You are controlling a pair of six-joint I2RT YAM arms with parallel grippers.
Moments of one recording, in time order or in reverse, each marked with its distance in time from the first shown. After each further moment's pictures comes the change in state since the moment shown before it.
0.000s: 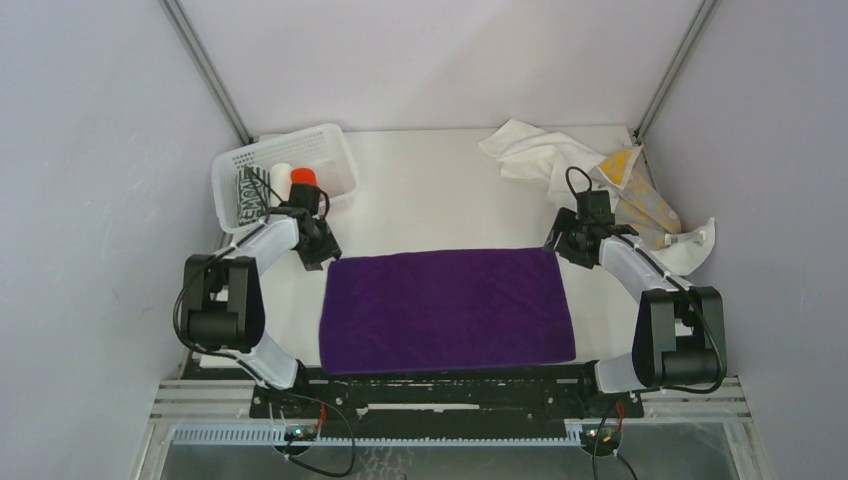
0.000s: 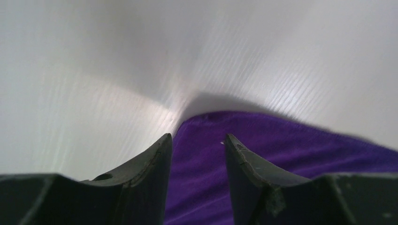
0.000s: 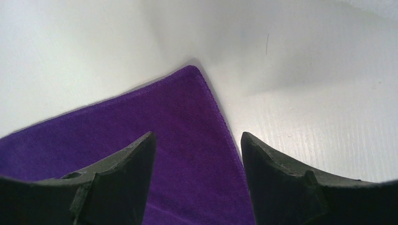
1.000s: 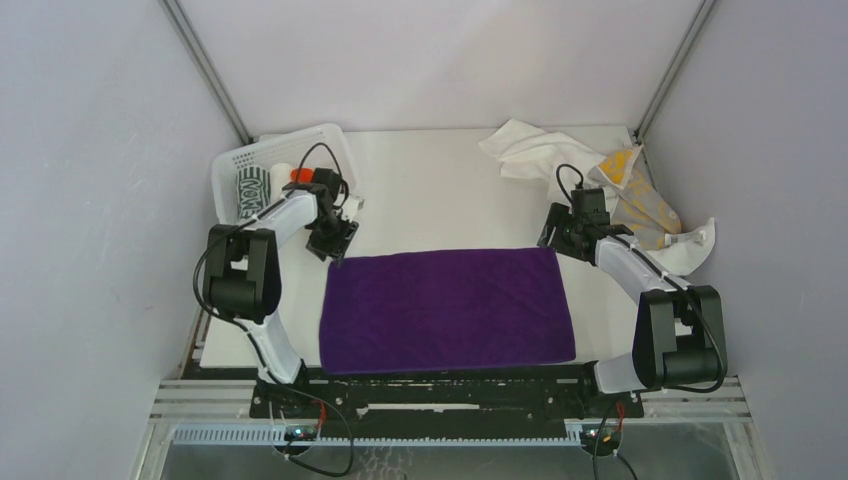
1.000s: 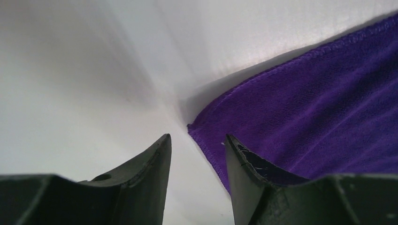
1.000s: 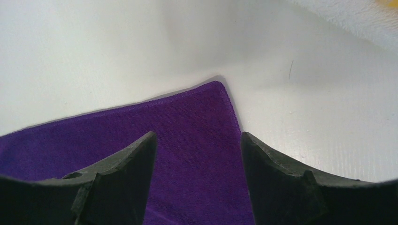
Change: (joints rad) left arm -0.061 0.178 0.251 -0.254 0.078 0.823; right arm 0.038 0.000 0.001 0.088 -0.006 -0.046
